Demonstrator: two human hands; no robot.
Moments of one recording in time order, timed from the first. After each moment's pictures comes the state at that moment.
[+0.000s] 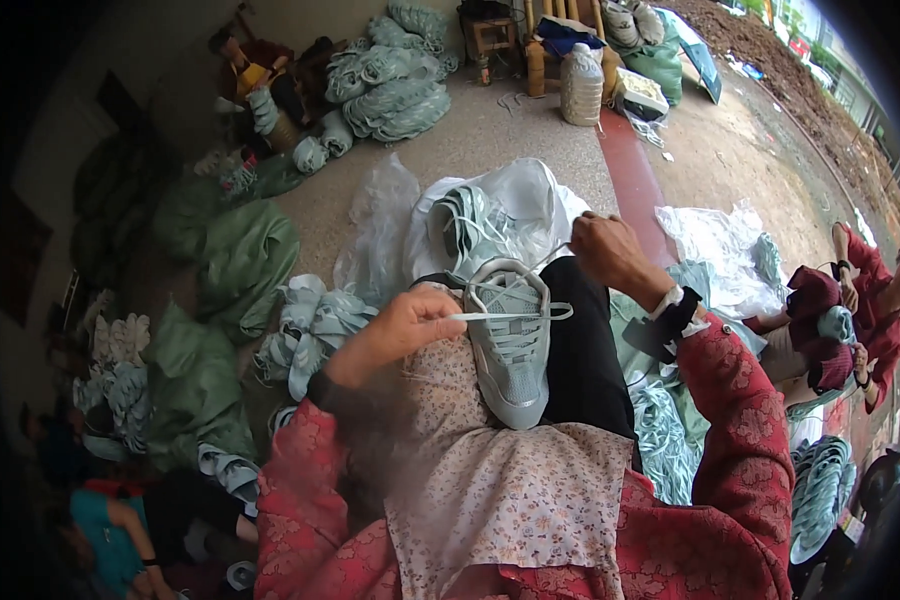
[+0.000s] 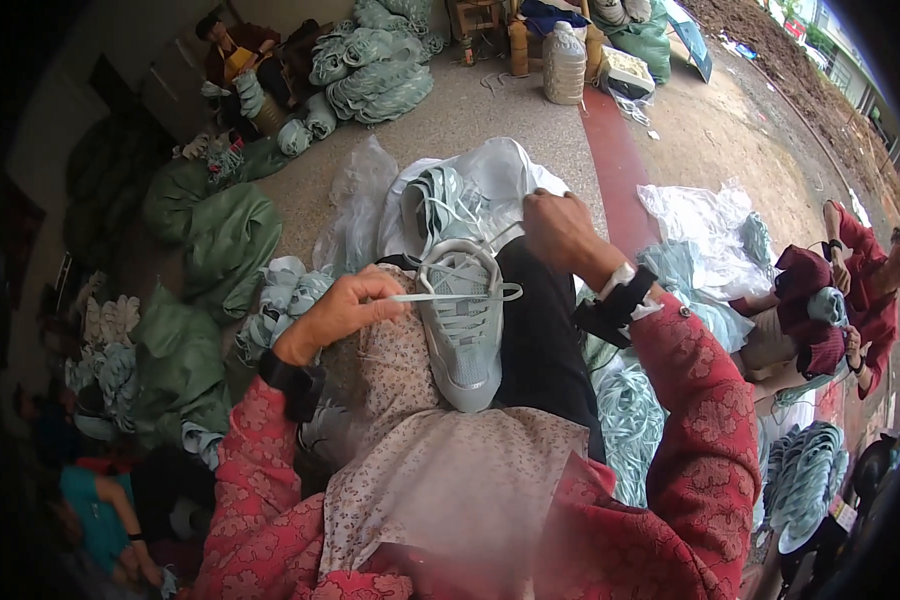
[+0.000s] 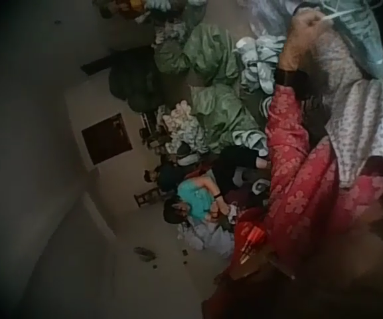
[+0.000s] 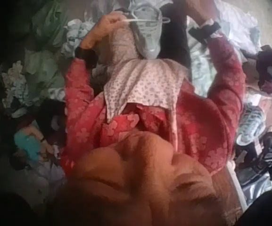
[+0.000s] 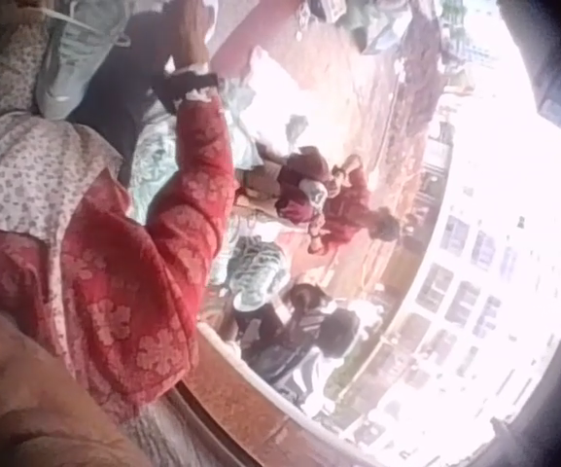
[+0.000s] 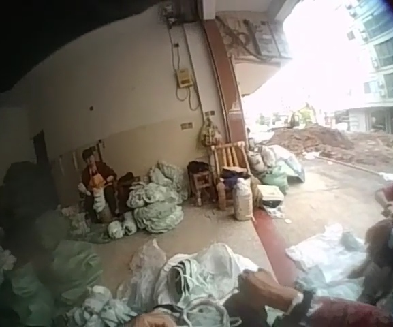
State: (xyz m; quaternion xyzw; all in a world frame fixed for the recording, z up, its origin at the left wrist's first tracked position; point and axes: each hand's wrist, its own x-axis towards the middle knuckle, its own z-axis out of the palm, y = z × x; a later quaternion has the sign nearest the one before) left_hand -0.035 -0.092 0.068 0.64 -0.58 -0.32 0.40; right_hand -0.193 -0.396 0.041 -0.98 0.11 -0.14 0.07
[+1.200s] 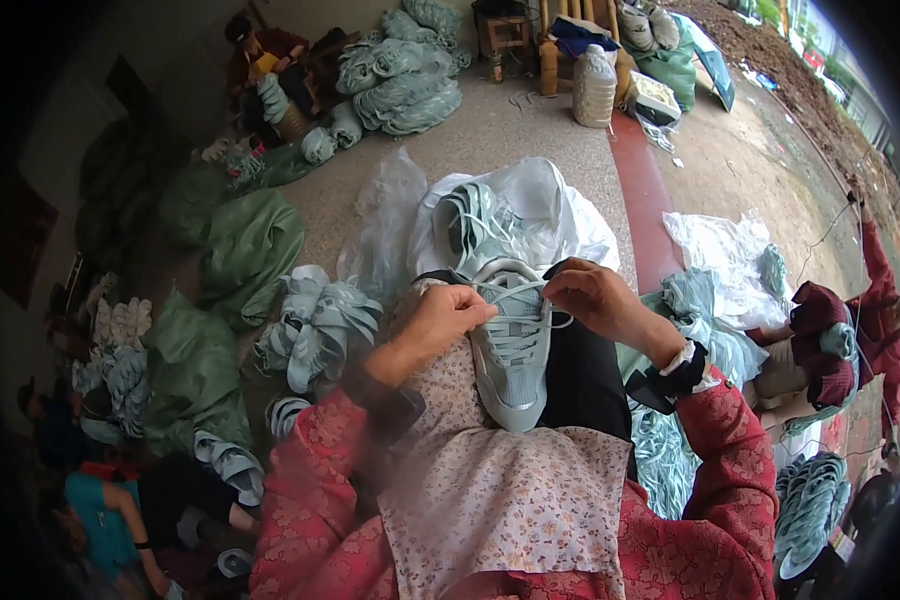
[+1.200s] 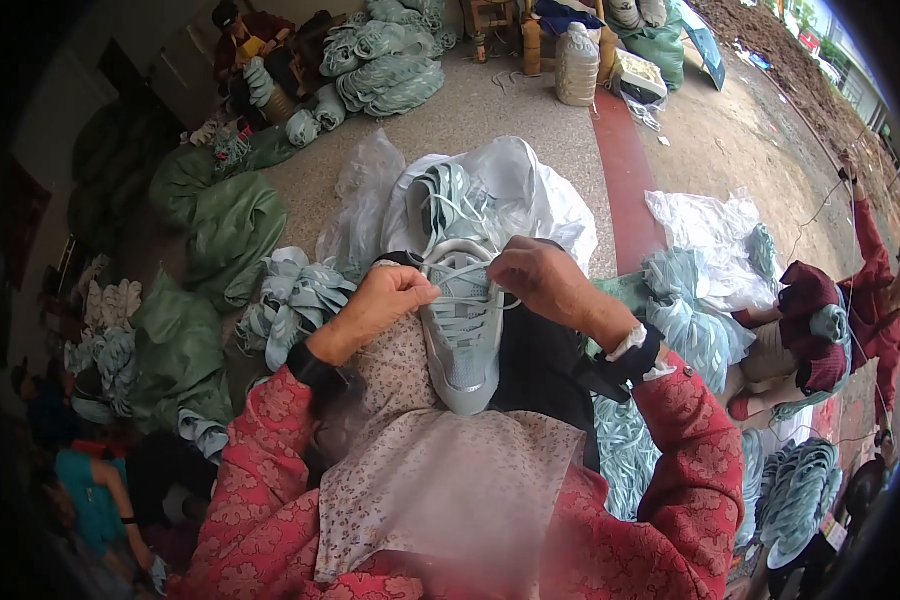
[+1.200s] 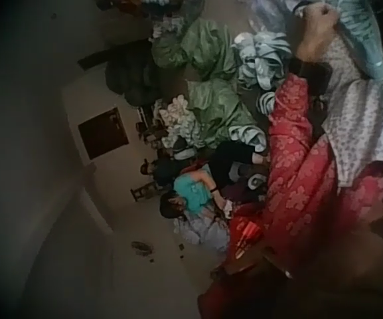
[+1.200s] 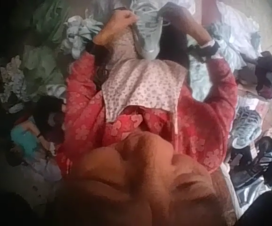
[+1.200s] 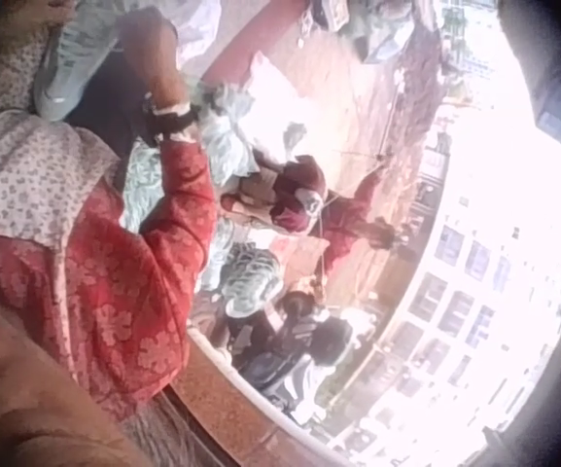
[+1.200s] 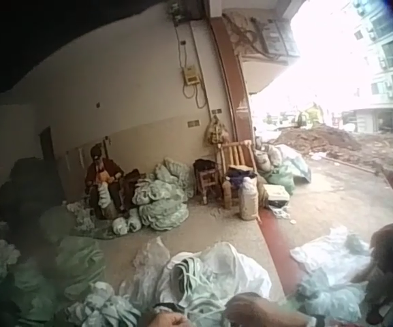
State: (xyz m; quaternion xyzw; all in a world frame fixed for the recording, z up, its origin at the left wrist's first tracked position) left_hand -0.060 -0.125 0.032 0.69 -0.37 -0.34 0.51; right_hand -0.226 -0.347 0.046 -0.89 -0.05 -0.16 0.42
